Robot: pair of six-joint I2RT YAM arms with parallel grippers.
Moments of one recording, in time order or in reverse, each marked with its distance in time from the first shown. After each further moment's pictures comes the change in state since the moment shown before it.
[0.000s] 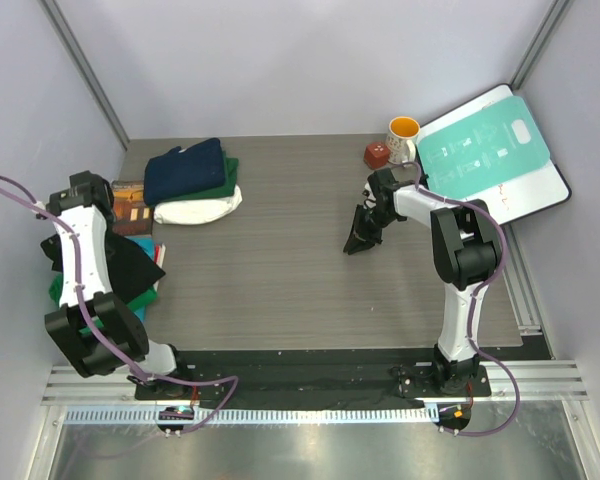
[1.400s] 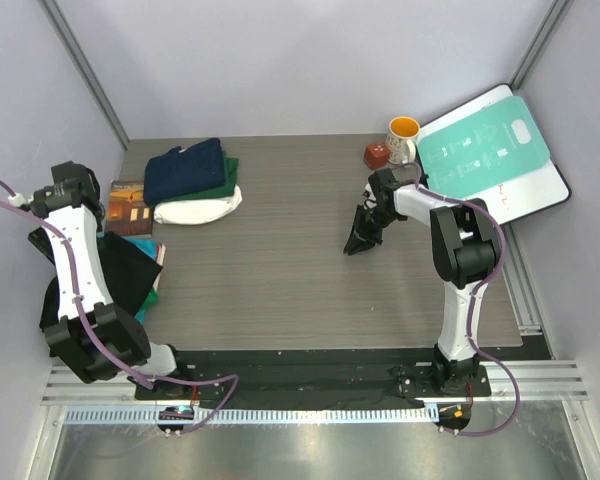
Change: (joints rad) left arm 0.043 -0.026 0.119 -0.010 0.001 -0.015; right arm -0.008 0.015 0.012 -0.018 -0.014 0.003
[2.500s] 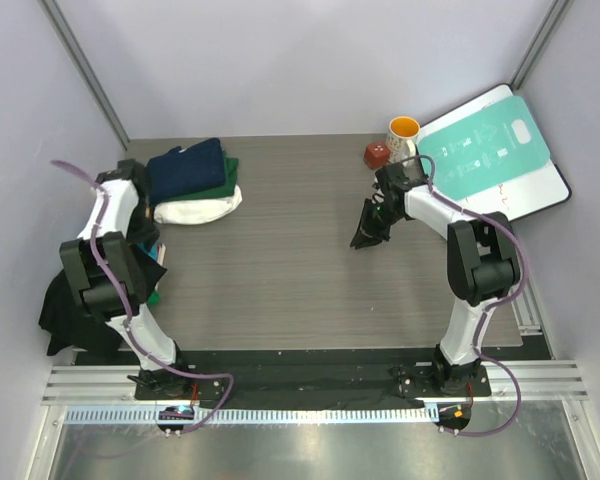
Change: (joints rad) left arm -0.154 0.379 -0.091 0.237 0.222 0.029; right arm 0.000 -0.149 -0.062 -0.007 0.085 0.034
